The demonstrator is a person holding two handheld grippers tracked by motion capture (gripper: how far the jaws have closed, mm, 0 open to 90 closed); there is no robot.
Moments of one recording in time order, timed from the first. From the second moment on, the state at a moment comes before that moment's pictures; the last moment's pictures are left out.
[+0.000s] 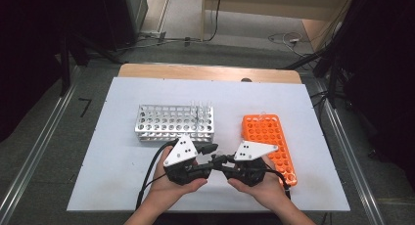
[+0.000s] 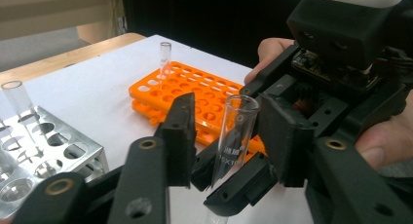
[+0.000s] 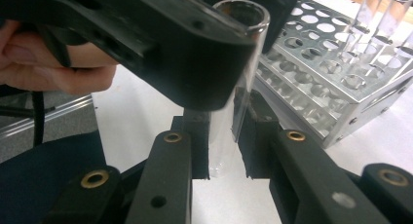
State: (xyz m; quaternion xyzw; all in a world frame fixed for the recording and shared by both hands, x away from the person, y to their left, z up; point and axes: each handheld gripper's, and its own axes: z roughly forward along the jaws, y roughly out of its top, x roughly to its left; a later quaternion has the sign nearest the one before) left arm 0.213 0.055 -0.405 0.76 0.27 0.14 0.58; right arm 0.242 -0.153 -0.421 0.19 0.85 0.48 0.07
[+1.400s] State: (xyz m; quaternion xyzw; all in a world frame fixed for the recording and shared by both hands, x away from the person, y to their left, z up) left arm 0.236 0.079 -0.390 0.75 0.29 0.16 0.58; right arm 0.251 -0.190 -0.414 0.21 0.84 0.50 0.07
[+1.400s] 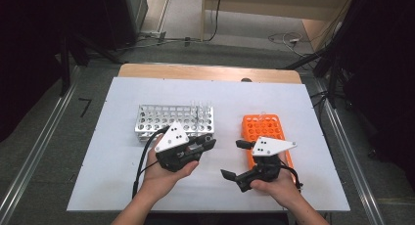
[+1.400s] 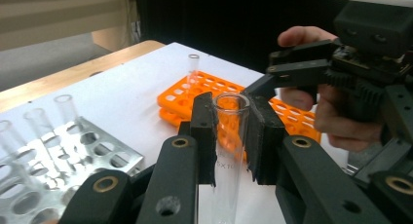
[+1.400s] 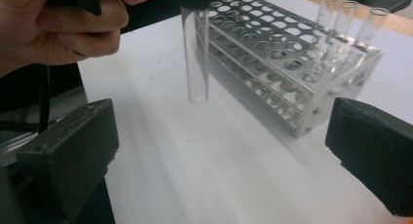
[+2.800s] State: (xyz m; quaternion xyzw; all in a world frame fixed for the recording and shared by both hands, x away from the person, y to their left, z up) left arm 0.307 0.129 -0.383 0.72 0.37 0.21 0.55; right arm 0.255 -0.275 -0.429 0.30 0.81 0.49 0.11
